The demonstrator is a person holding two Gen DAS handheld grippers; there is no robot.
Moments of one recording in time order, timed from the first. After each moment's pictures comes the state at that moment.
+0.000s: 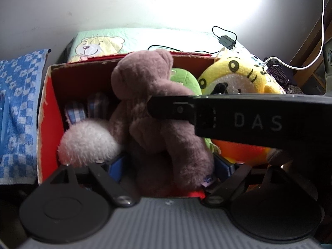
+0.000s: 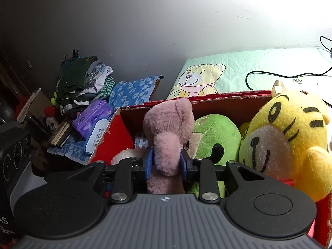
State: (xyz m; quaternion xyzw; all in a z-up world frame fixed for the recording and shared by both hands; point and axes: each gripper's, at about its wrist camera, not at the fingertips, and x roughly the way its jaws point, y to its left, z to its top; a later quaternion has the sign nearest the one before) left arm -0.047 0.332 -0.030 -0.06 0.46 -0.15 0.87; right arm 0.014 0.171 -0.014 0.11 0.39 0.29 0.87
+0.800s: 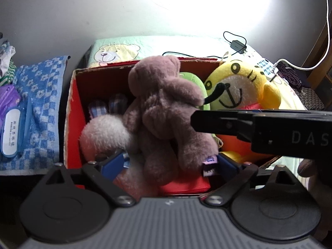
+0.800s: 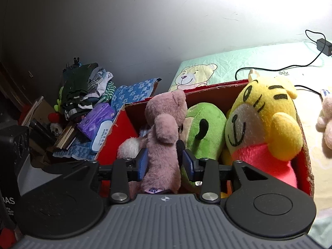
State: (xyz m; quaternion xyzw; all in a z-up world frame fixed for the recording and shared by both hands) left arm -0.077 0.330 -0.013 -0.03 0.44 -0.10 0.89; right arm -0.027 0.147 -0.002 0.13 0.38 0.27 0.87
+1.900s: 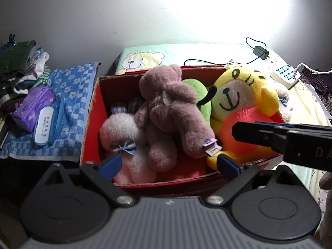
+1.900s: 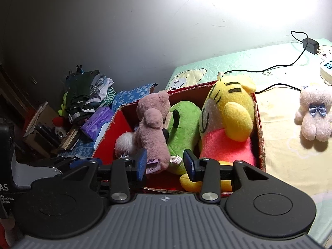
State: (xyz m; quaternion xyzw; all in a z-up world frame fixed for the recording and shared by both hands) left arm -0.107 0.286 0.015 -0.01 0.43 0.01 0.90; right arm -0.060 0.097 0.006 0.15 0.37 0.27 0.88
